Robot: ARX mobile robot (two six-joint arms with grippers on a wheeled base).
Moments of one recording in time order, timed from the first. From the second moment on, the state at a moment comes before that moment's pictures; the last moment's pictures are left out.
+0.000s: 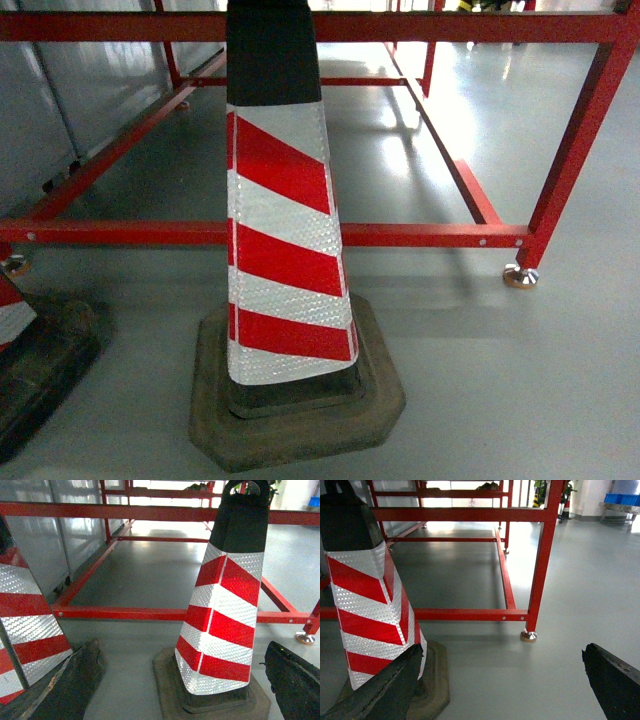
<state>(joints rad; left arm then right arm) 0.00 0.01 0.01 0.00 0.00 -0.01 0.00 0.01 0.01 -0.01 0.00 0.00</state>
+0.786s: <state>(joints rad) 0.00 0.01 0.01 0.00 0.00 -0.01 0.00 0.01 0.01 -0.01 0.00 0.00</state>
